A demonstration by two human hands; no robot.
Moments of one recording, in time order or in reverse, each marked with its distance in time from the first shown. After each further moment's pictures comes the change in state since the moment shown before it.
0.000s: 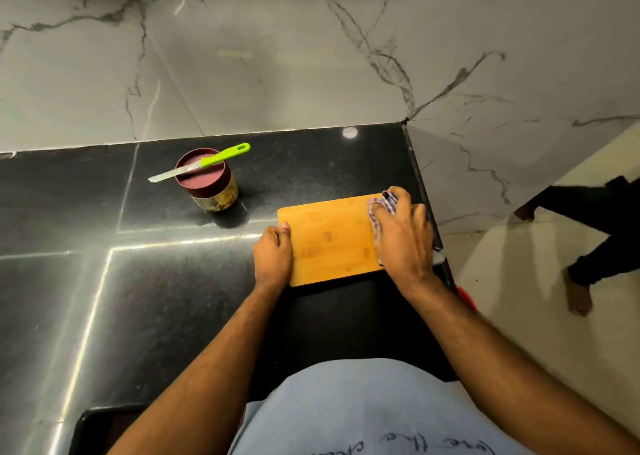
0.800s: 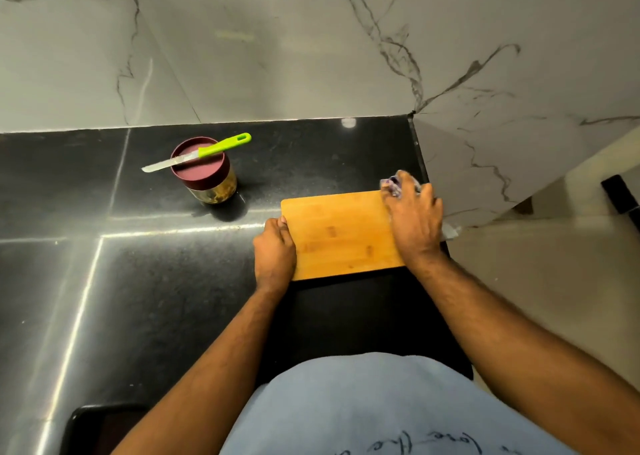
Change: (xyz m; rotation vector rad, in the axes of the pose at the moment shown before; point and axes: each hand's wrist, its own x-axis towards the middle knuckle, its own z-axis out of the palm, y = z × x) left_hand 0.002 -0.001 0.004 0.113 0.061 0.037; right_hand 0.044 0.018 0.025 -0.193 -0.008 -0.013
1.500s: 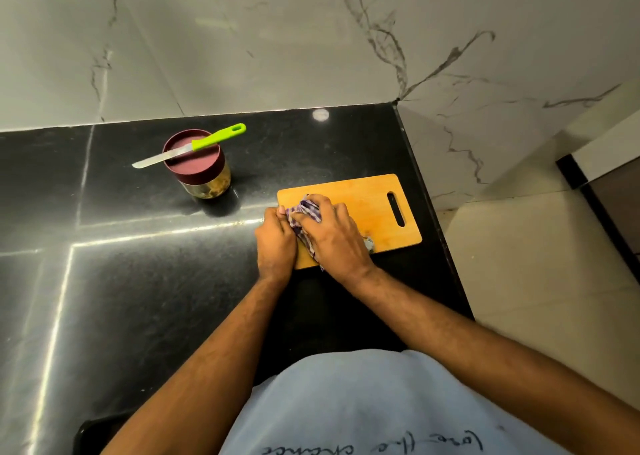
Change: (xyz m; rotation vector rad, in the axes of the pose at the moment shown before) left_hand 0.001 -0.003 -0.011 -0.138 -0.099 0.027; right_hand -0.067 -0.124 -0.013 0.286 -0.006 -0.345
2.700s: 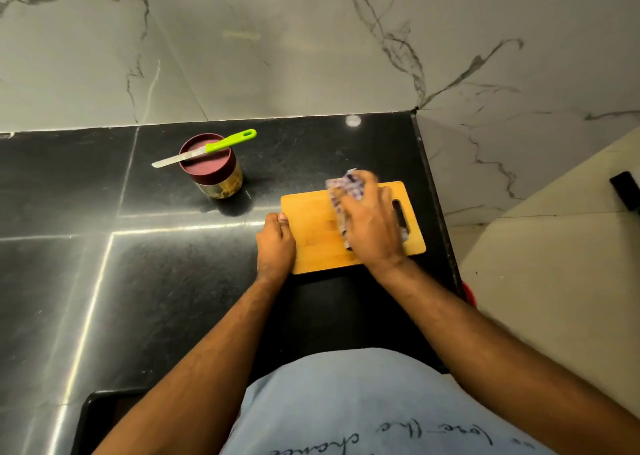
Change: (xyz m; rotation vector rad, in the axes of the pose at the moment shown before) left_hand 0.000 -0.002 0.003 0.039 0.048 -0.026; right_hand 0.013 0.051 -0.040 0.100 0.195 0.161
